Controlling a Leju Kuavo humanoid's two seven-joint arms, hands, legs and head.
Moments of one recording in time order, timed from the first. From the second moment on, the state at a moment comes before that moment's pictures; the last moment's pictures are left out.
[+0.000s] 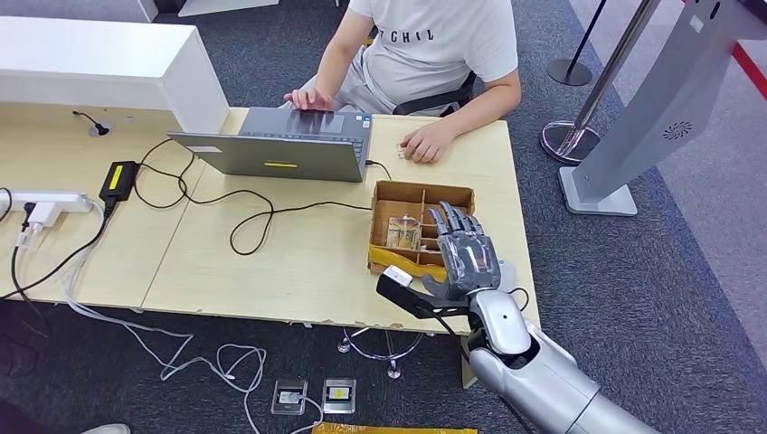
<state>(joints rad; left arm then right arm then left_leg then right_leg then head) -0.11 0.09 -1.16 -0.24 1.13 0.25 0.10 -0.65 -0.18 0.99 -1.14 0.84 -0.23 0.43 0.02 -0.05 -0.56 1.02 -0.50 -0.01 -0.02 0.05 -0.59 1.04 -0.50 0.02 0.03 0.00</state>
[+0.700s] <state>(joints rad) -0.11 0.09 -1.17 -0.24 1.13 0.26 0.09 -0.66 -0.15 1.00 -1.04 0.86 -0.26 0.42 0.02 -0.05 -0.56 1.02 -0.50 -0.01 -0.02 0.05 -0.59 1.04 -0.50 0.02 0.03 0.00</state>
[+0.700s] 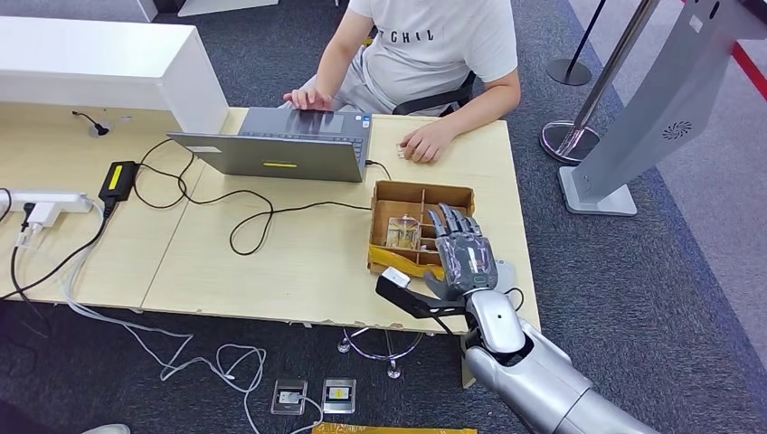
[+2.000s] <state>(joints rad) -0.11 0.09 -1.18 -0.24 1.13 0.27 0.10 -0.69 -0.09 1.02 -0.90 0.86 -0.28 0.39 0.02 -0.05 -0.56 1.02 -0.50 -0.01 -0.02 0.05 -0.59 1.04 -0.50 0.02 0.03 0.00</state>
